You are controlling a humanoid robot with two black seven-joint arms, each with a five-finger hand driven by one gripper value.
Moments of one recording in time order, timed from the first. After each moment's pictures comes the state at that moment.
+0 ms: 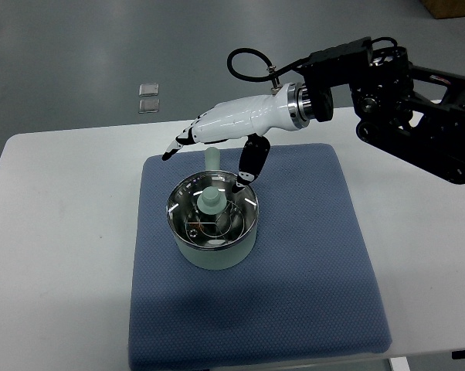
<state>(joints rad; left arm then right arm) 0.00 0.00 -0.04 -0.17 0.01 0.04 -0.03 1.21 -0.34 0.47 1.34 -1.67 0.59 0.25</state>
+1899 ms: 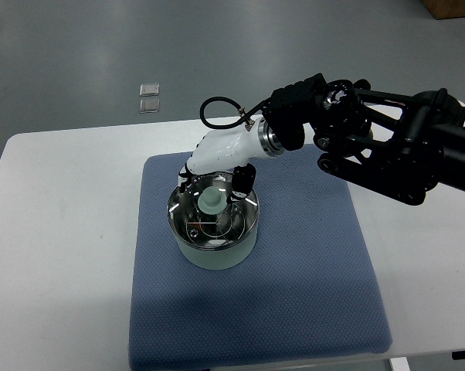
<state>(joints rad) 0.00 0.00 -0.04 -0.17 0.01 0.04 -0.03 1.19 -0.23 0.39 1.25 -1.93 0.58 0.25</state>
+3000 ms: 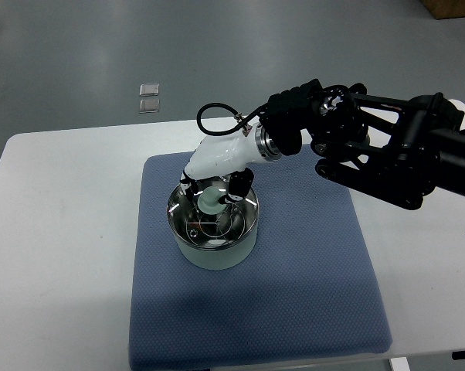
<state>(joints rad) 0.00 0.00 -0.04 -0.17 0.01 0.04 -0.03 1.18 -0.22 0.39 1.26 -1.96 0.57 0.25</state>
